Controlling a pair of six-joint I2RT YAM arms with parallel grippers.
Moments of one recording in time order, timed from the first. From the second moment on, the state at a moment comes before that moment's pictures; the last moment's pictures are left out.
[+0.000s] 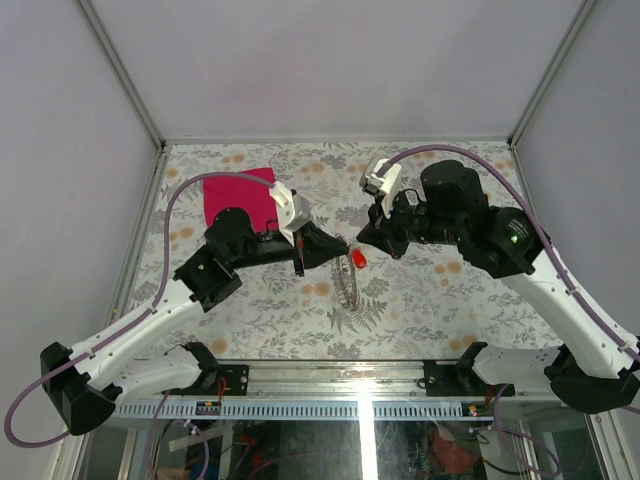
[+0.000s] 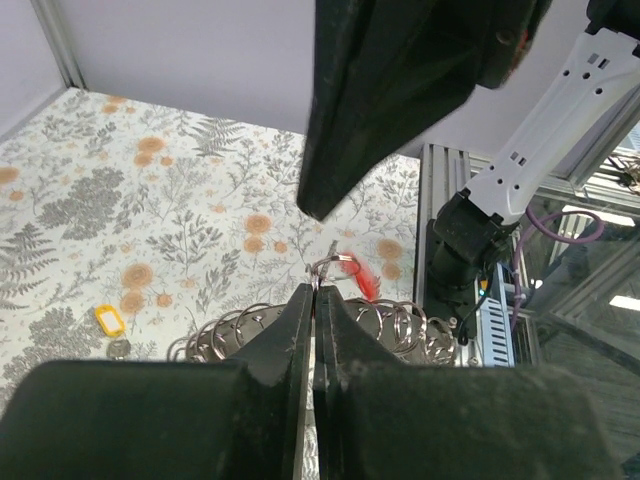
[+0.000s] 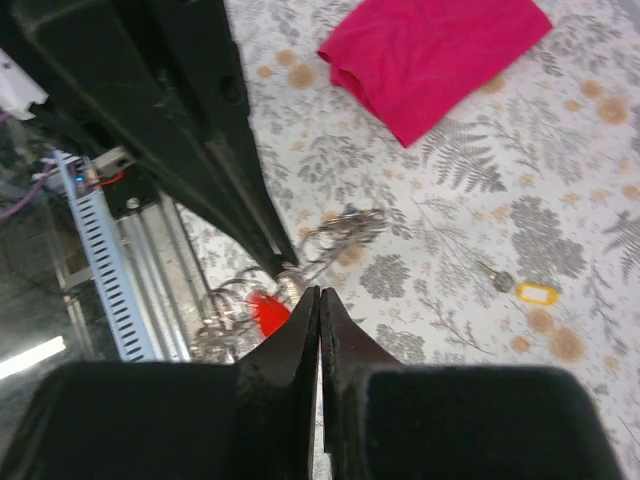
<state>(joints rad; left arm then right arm) -0.78 1.01 0.91 0.15 0.62 -0.13 0.81 1.19 1.59 -0.90 -0.33 -0.11</state>
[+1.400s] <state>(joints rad) -0.78 1.02 0.92 0.02 0.40 -0.14 0.81 1.21 1.47 -0.74 -0.25 0.17</state>
